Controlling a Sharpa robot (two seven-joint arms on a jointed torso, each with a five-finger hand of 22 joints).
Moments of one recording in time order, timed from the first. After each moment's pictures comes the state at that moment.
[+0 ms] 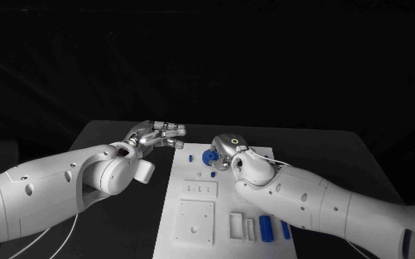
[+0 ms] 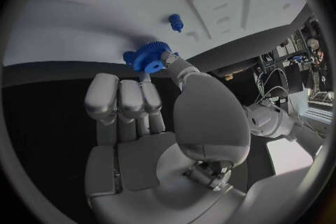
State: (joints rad) left arm 1.38 -0.79 -0.14 1.42 -0.07 -0.24 0.28; left_hand 1.35 0.04 0.02 -0.13 0.13 0.98 0.15 0.06 0.06 1.07 0.13 0.06 0.06 1.30 0.06 0.18 0.08 0.07 0.94 0.04 0.59 0.23; right arm 1.12 -0.39 0.07 1.12 -1.89 -0.40 -0.44; right_hand 1.26 -0.21 0.41 -0.01 0.19 1.15 0.08 0.06 0.07 1.37 -0.02 1.12 1.31 1.46 -0.08 1.10 1.12 0.07 1.47 -0.10 1.02 1.31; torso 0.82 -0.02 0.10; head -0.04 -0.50
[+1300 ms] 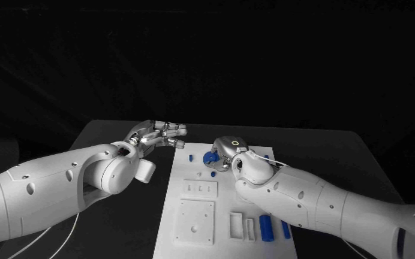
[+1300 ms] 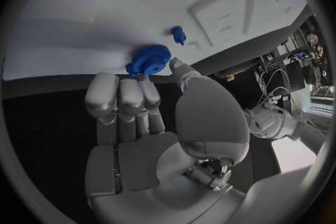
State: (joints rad) left arm 1.38 -0.79 -0.14 1.42 -0.07 -0.24 0.27; left_hand 1.35 0.04 0.02 -0.13 0.13 0.98 0.15 0.06 0.06 1.07 0.13 0.06 0.06 1.30 0.06 0.18 0.08 0.07 0.94 0.05 0.60 0.22; right arm 1.12 -0.37 0.05 1.07 -1.83 -0.39 -0.41; right_hand 1.17 -0.21 0.29 0.13 0.13 1.07 0.10 0.06 0.06 1.36 -0.01 1.09 1.28 1.46 -0.08 1.08 1.10 0.07 1.47 -0.10 1.00 1.31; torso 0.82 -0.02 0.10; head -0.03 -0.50
